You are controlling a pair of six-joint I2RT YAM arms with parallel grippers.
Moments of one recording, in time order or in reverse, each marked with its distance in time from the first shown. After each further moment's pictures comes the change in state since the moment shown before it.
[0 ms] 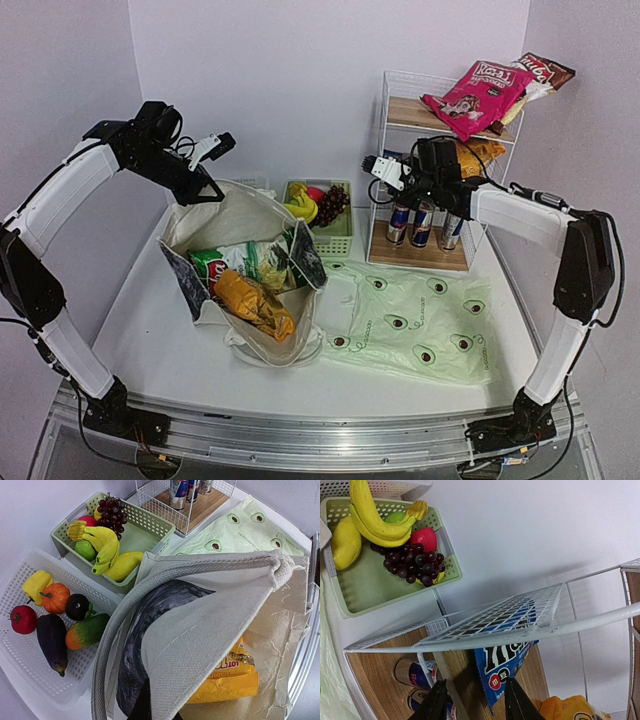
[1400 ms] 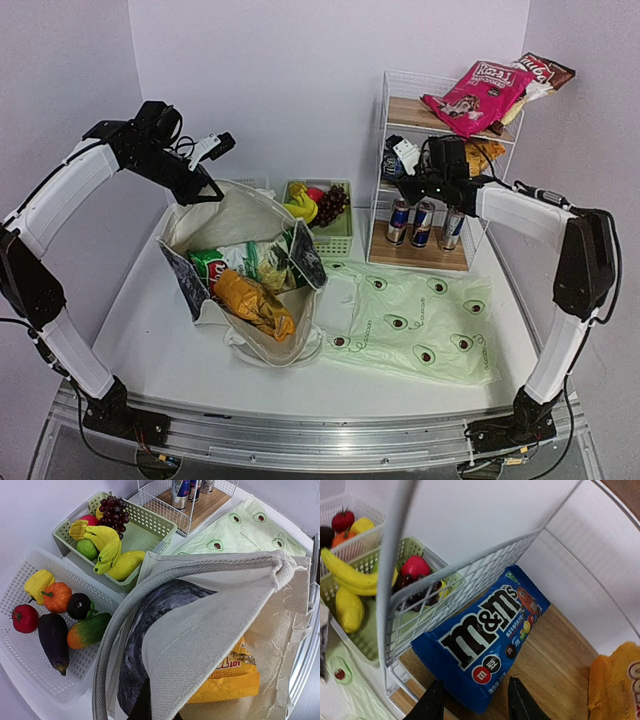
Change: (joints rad) left arm 0.000 0.000 0.002 0.000 -0.009 0.000; right arm -0.064 0.019 0.014 0.015 -0.081 0.512
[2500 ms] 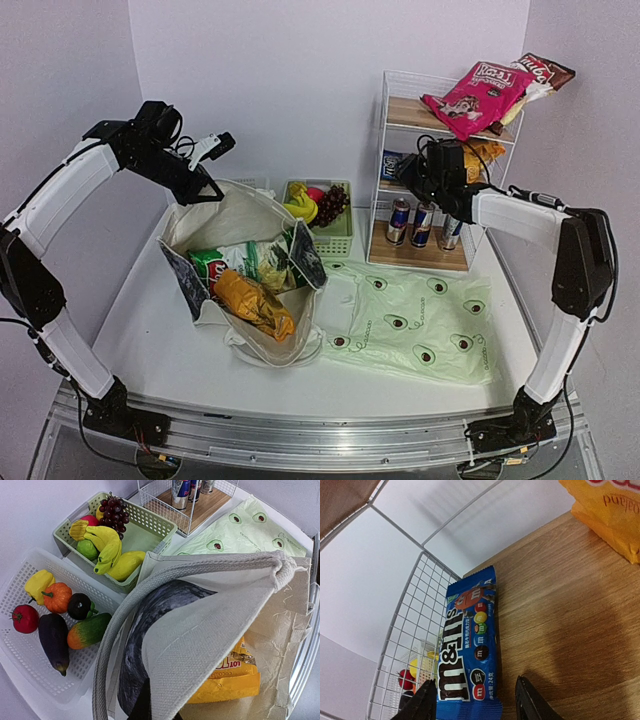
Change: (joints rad) left arm 0.000 0.000 0.000 0.002 0.000 0.000; right arm 0.009 0.002 -0.062 0.159 0.134 1.284
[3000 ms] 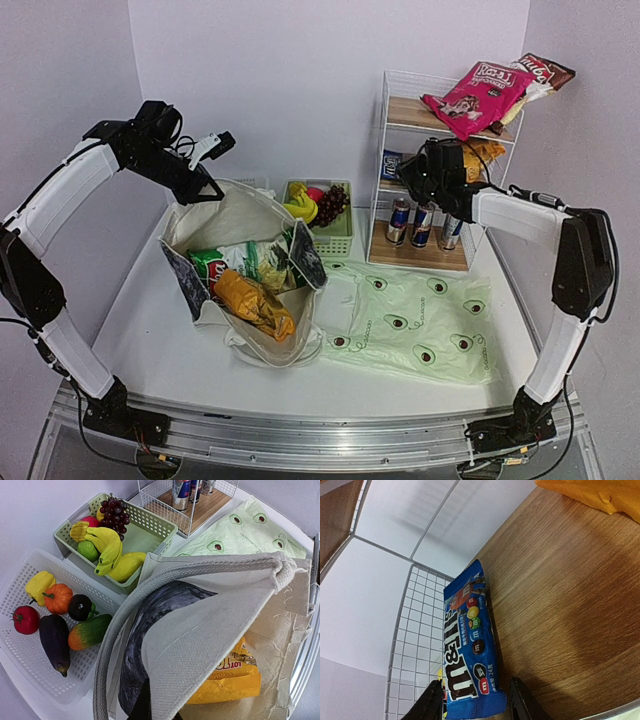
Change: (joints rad) left arm 0.000 0.000 0.000 0.007 0.000 0.001; right arm 0.006 -0.004 0.005 -0.023 0.007 0.279
